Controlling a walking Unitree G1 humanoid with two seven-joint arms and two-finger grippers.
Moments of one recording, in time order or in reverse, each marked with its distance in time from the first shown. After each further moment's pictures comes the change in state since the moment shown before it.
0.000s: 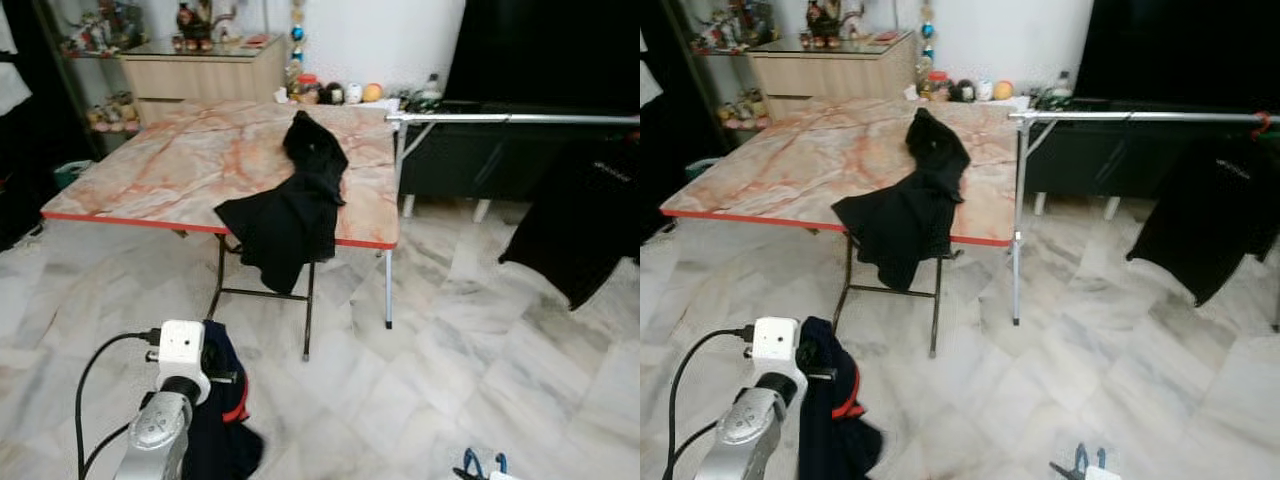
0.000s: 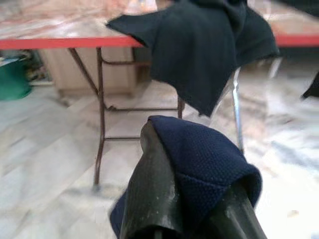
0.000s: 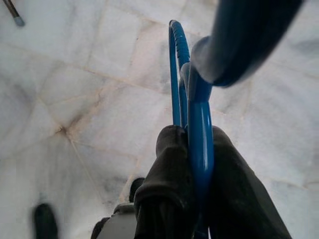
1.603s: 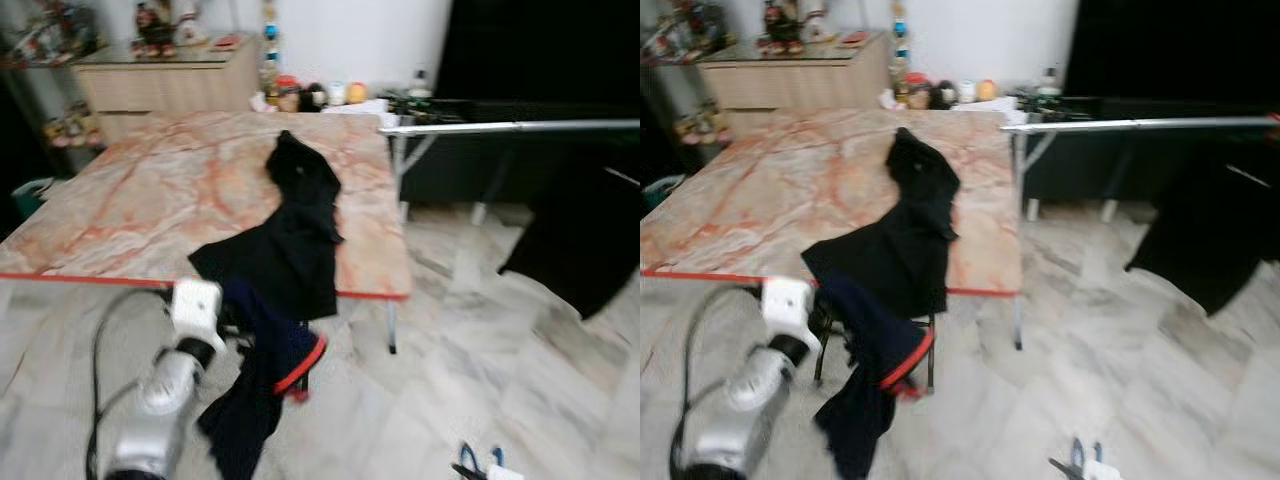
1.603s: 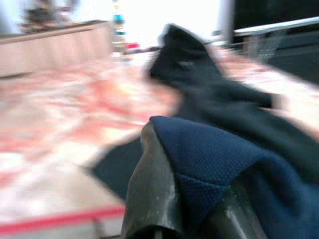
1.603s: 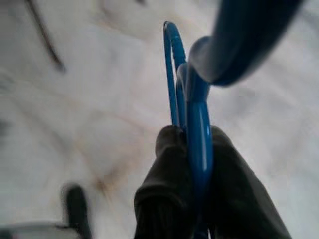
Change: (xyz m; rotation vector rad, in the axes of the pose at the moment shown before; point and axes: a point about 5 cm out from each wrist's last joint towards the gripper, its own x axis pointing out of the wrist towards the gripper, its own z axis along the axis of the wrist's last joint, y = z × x) left arm 0.026 0.013 0.066 0.120 -0.186 -0.062; right arm 0.002 0.022 0.022 -0.024 -0.061 0.091
